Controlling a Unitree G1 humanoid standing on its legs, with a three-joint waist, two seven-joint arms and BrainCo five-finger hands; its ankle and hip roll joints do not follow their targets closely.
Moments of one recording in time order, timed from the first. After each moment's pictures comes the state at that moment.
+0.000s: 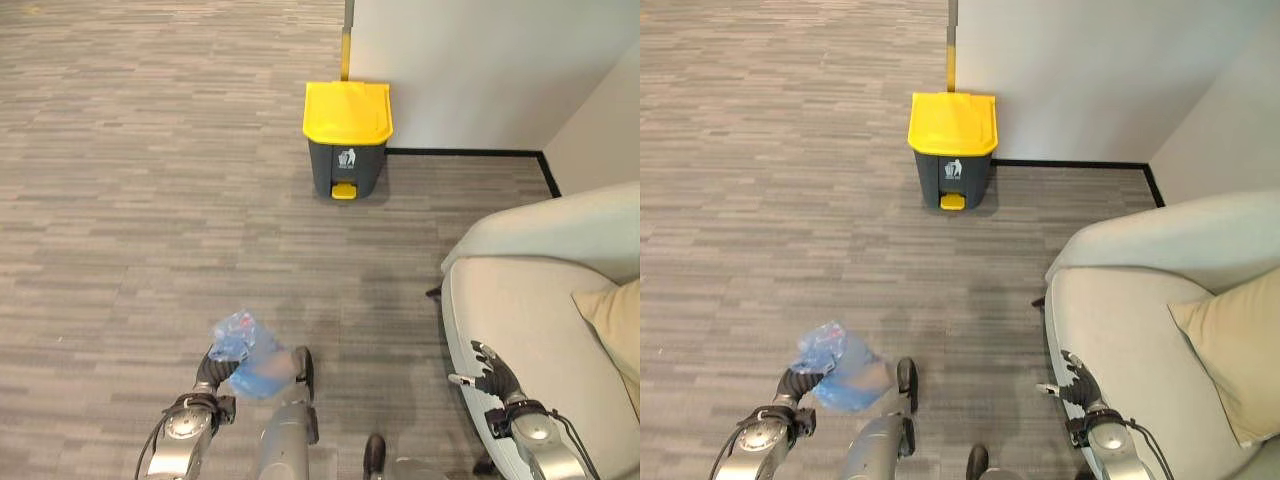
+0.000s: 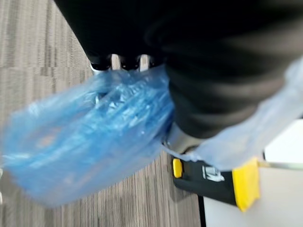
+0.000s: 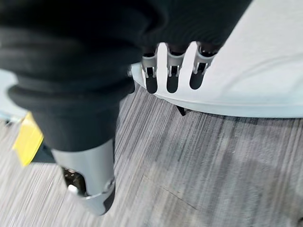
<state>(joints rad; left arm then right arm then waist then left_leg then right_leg) 0.13 0.35 -0.03 0.46 -0.22 -0.07 0.05 0.10 -0.38 0.11 0.50 0.04 -0.04 -0.07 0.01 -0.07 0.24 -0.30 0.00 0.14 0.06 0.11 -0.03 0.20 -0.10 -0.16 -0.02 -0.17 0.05</state>
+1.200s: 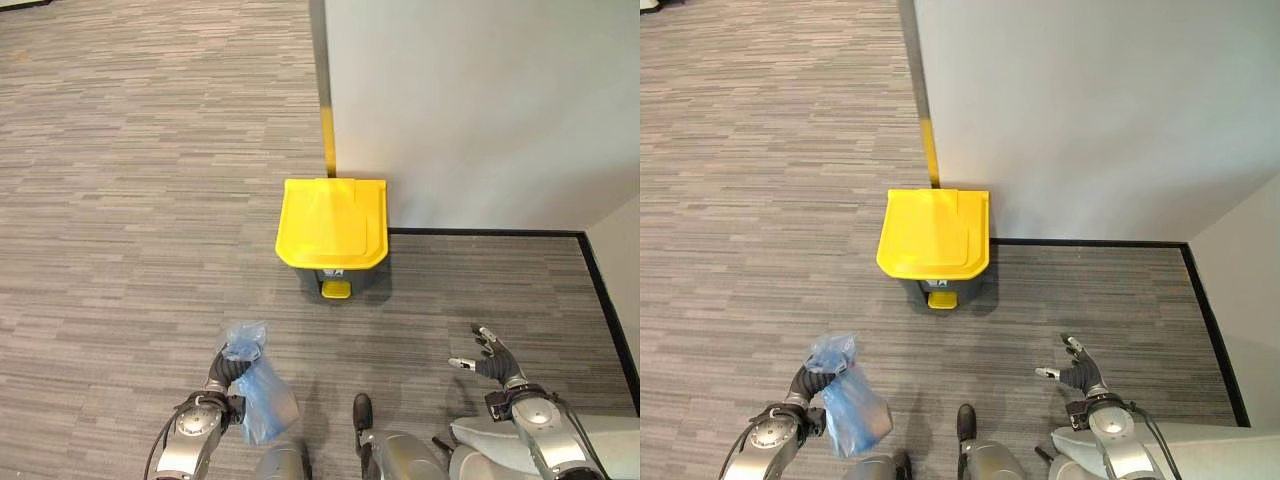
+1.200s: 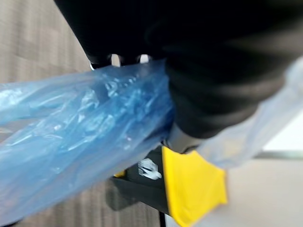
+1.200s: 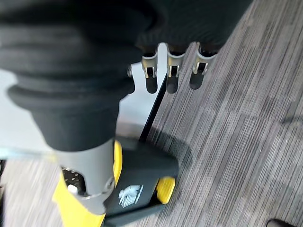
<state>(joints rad) 0.08 0.35 -0.11 0.45 -0.22 -0.08 0.04 0.05 -0.42 0.11 0.48 0.06 -0.05 -0.06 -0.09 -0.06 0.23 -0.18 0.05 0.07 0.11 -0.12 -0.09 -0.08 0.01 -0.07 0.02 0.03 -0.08</state>
